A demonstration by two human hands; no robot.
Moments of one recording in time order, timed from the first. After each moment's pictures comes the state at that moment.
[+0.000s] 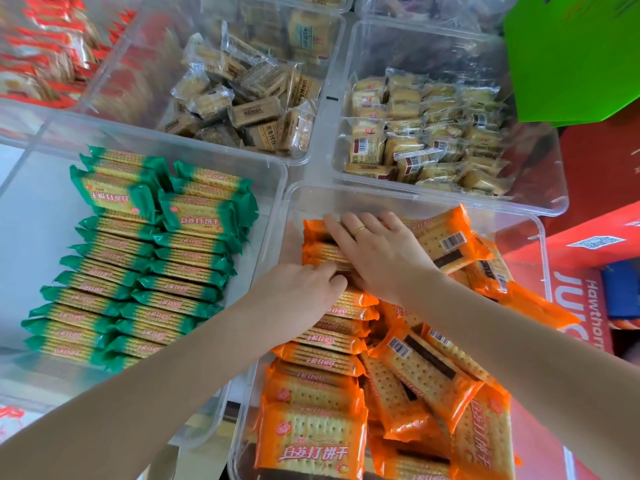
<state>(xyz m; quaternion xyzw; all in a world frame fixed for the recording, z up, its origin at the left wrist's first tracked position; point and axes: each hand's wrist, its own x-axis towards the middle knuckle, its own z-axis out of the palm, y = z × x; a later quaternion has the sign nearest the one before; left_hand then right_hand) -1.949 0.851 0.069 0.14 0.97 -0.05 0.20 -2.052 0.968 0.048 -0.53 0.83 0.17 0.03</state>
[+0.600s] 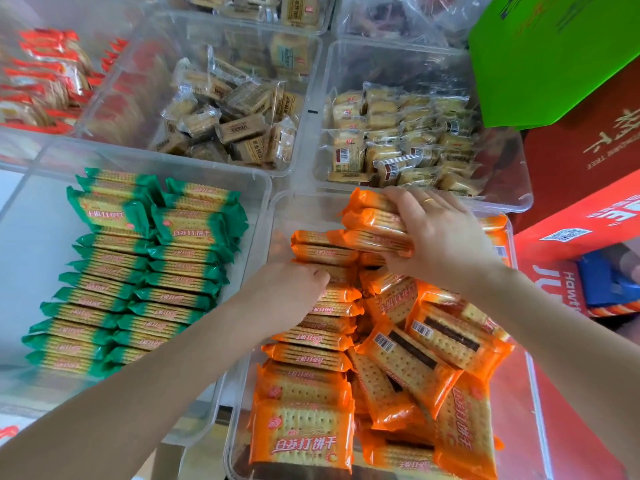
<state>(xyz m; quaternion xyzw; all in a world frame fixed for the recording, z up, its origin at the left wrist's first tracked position) -1.957 0.852 0.064 0.10 0.98 -0.03 0.18 -2.076 1.027 0.095 -0.43 0.90 -0.04 -0.04</state>
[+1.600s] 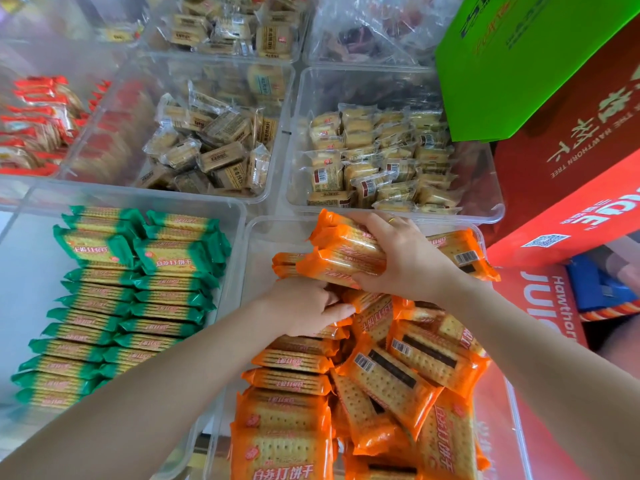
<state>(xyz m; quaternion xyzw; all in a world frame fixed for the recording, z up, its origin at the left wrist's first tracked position) -1.997 0.870 0.029 0.09 0.95 0.15 0.27 -2.091 1.030 0.082 -0.43 0.86 -0.24 0.14</state>
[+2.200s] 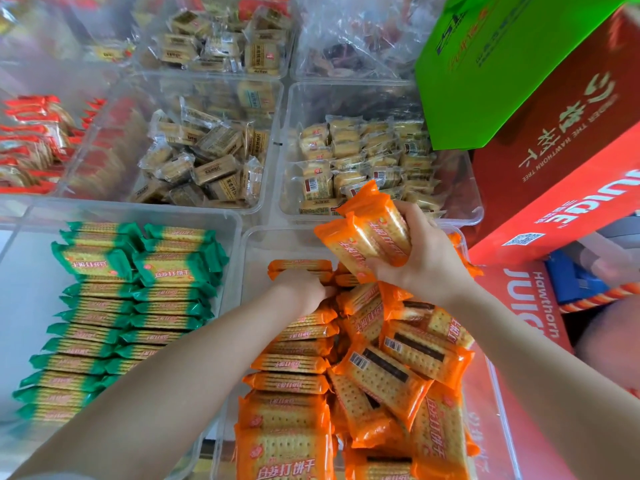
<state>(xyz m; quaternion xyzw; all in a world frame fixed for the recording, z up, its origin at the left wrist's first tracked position) -2.031 0.874 0.022 0.16 0.93 -0.10 0.32 -2.081 1.053 0.100 -0.28 0.89 -0.36 0.07</state>
